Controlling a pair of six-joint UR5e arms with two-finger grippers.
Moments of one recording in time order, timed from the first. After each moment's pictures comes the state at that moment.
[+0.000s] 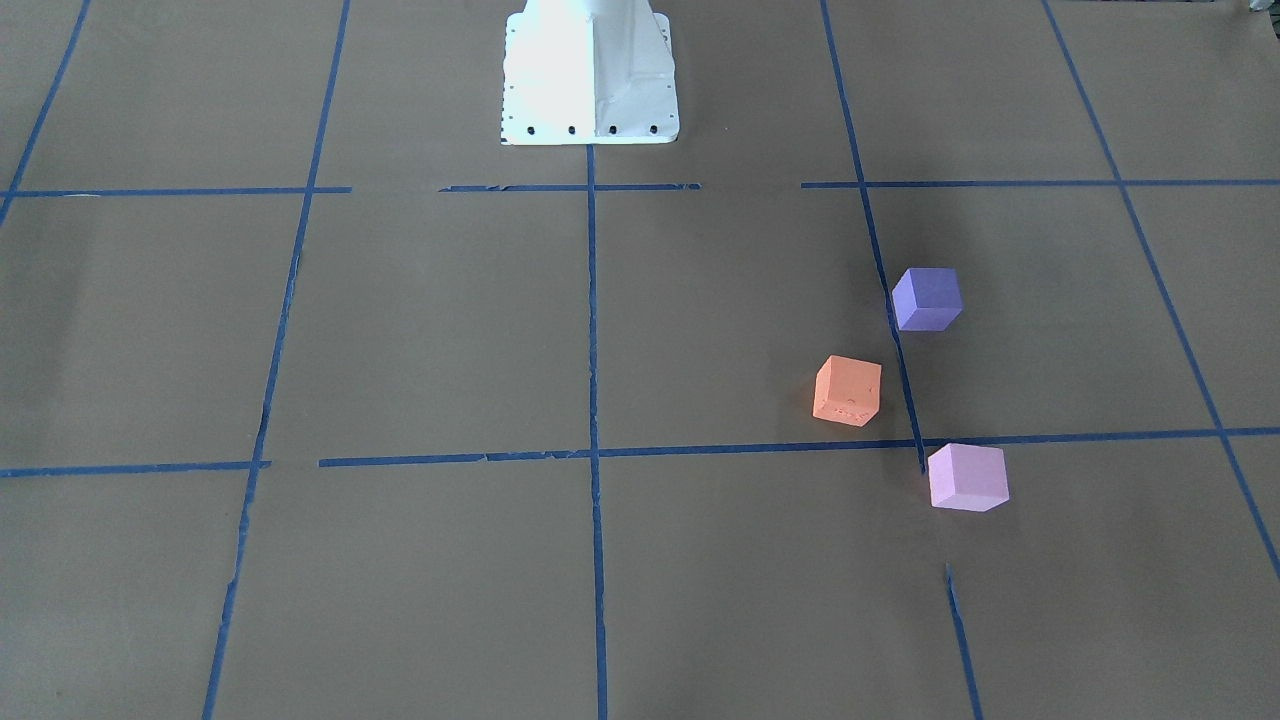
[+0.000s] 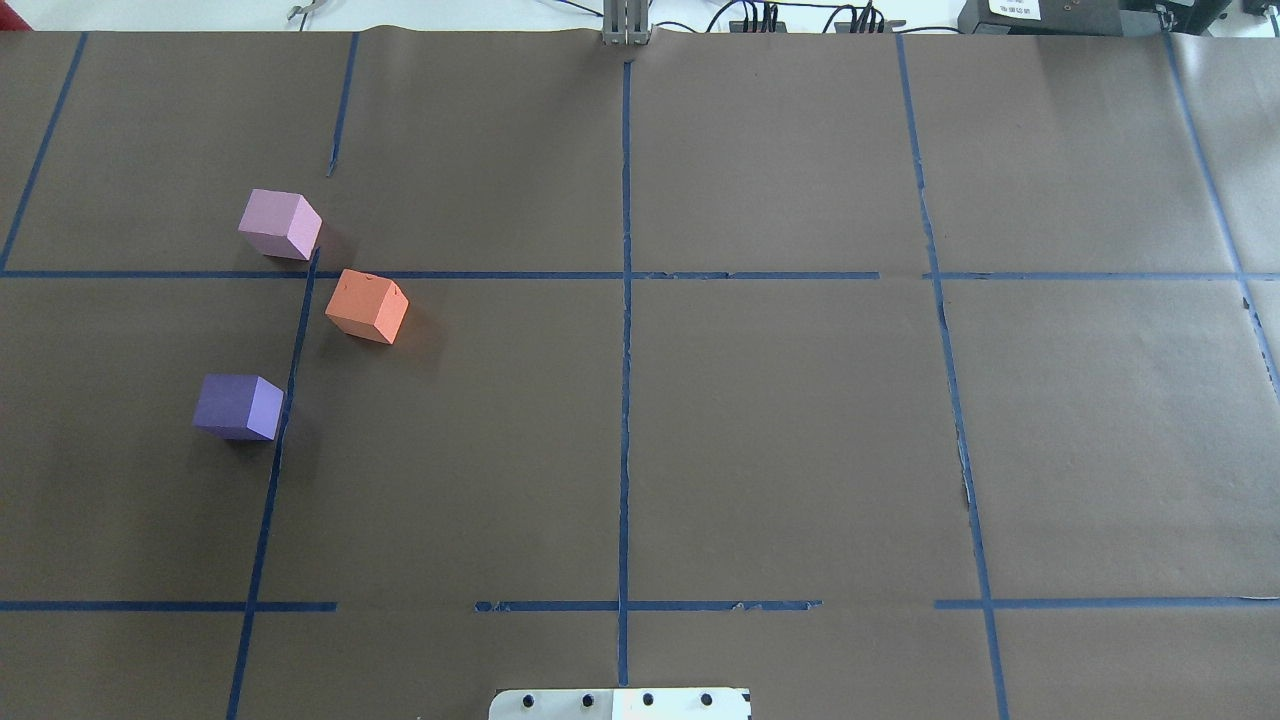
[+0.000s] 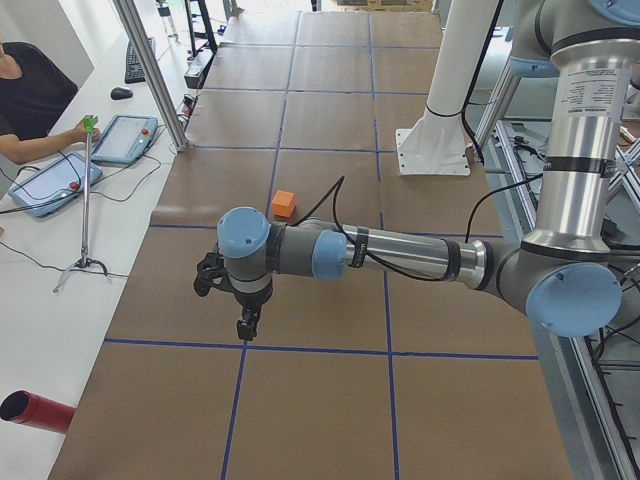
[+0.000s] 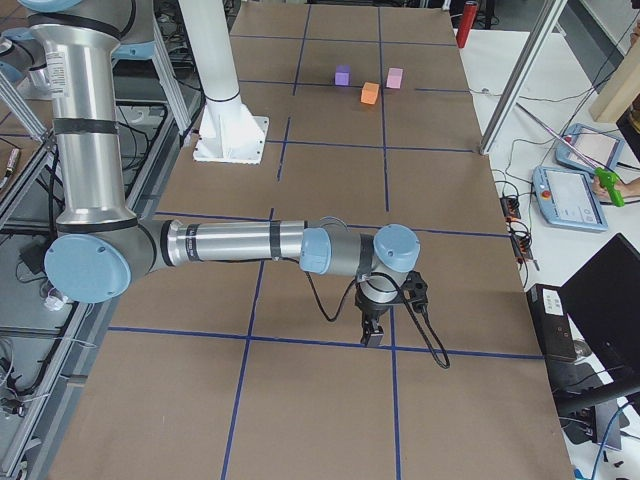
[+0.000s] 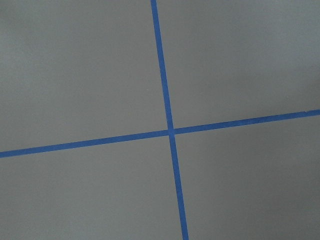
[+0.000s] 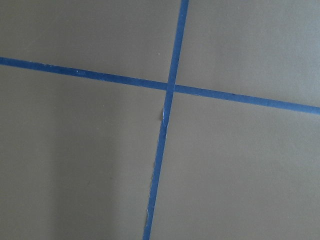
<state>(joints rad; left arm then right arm) -1.60 -1.62 -1.65 -1.53 -2.36 0.09 1.52 -1.52 1.60 -1.72 2.29 -0.16</state>
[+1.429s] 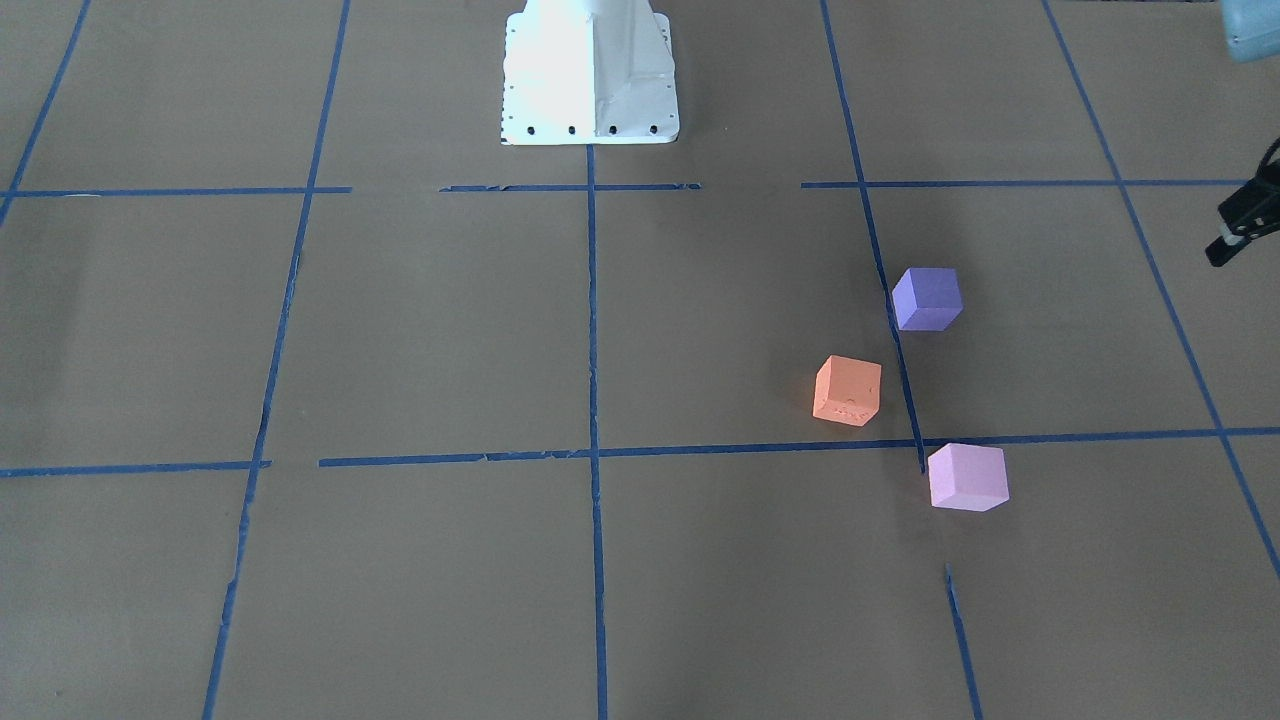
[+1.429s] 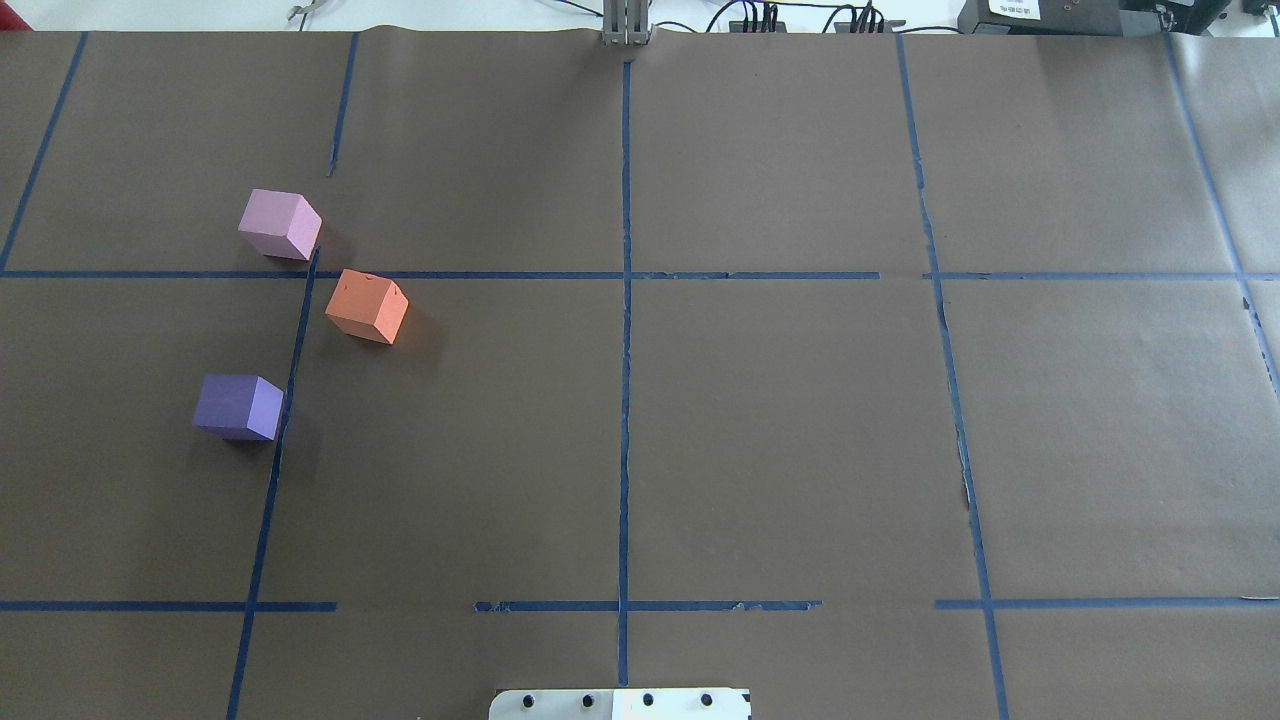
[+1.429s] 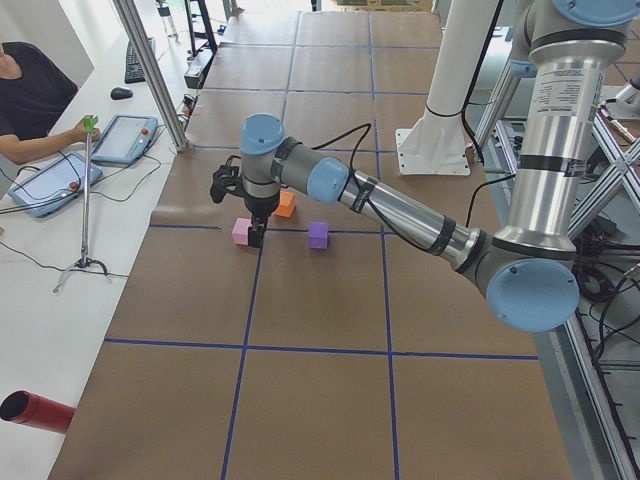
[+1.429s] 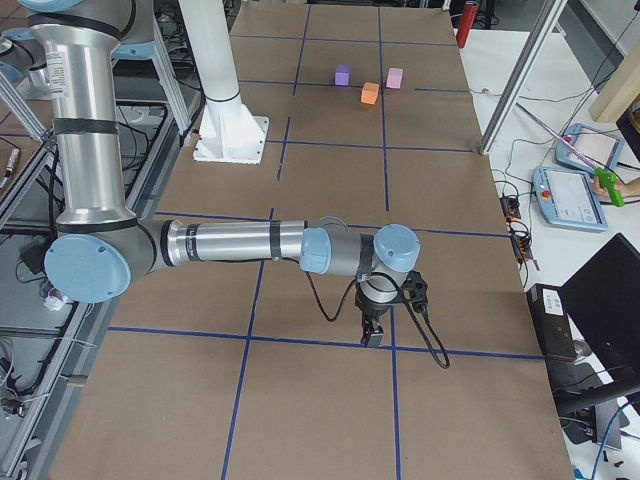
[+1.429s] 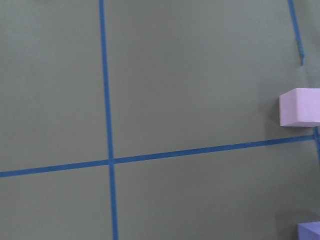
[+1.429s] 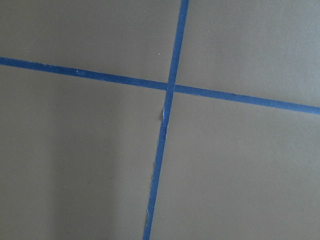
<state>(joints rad) -1.34 -1.71 -1.95 -1.52 -2.35 -0.37 1.52 -1.52 1.60 -1.72 2.29 -0.16</state>
